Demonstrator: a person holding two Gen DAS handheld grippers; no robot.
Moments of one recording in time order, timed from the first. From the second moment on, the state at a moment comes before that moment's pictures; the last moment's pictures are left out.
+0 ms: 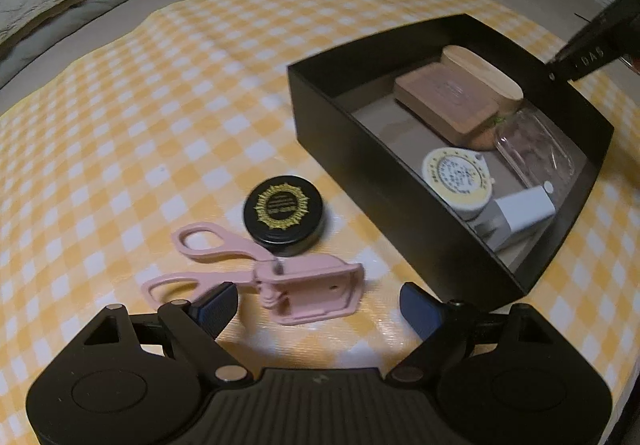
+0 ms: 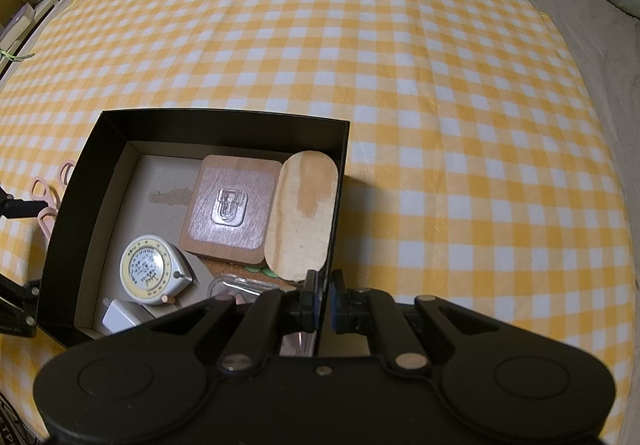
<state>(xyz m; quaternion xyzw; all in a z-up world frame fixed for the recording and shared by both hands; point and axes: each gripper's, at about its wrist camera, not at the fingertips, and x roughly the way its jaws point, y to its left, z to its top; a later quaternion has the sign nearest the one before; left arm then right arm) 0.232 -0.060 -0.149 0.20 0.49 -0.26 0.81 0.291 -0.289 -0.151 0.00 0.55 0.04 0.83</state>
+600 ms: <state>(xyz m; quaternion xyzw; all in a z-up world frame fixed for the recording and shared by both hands) 0.237 -0.056 -0.144 0.18 0.51 -0.26 0.80 0.289 -0.287 -0.151 -0.01 0.55 0.04 0.83</state>
